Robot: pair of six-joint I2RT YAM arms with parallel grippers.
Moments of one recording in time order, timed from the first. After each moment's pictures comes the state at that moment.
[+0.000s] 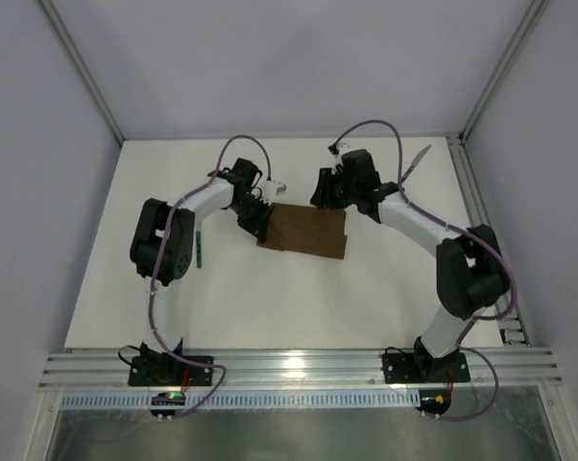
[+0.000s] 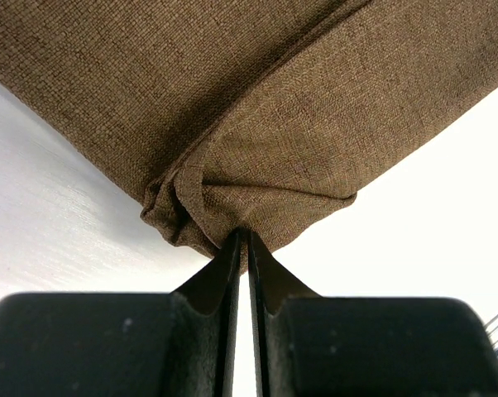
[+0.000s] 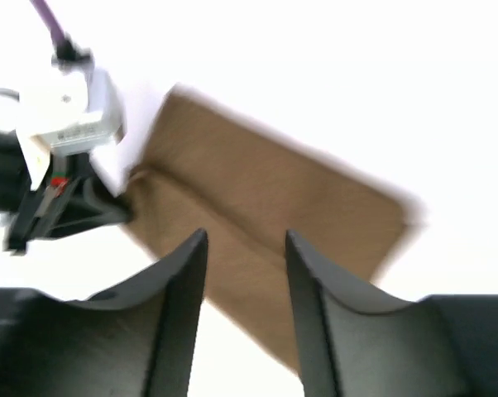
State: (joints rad) left arm -0.39 2.08 1.53 -0.74 0.43 0.26; right arm 0.46 1.75 1.23 -0.15 -0.26 0.38
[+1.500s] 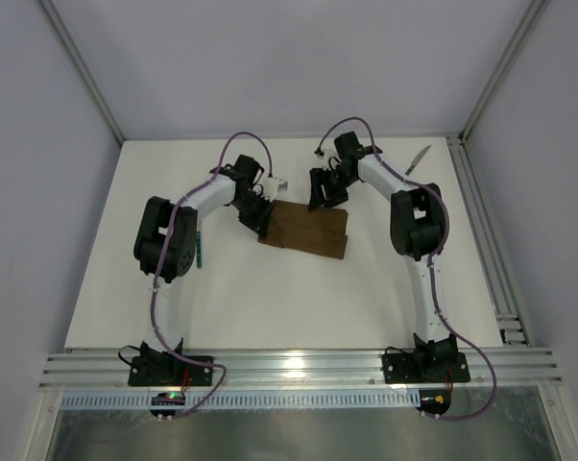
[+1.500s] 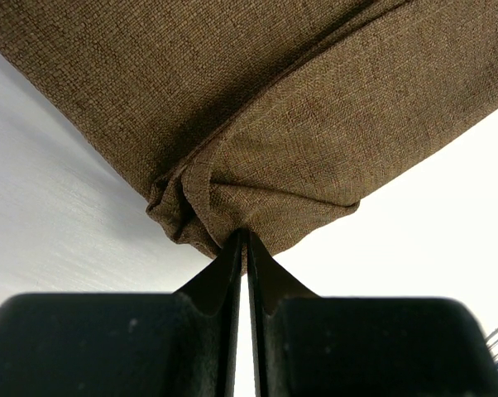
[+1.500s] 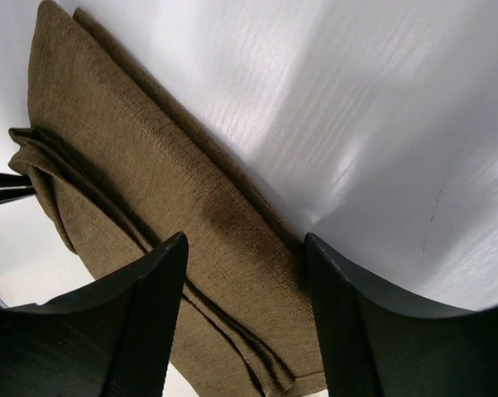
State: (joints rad) left arm -0.39 2.12 1.59 -0.76 0.42 0.26; right arm 0.31 2.37 1.97 -0.77 -0.50 0.06
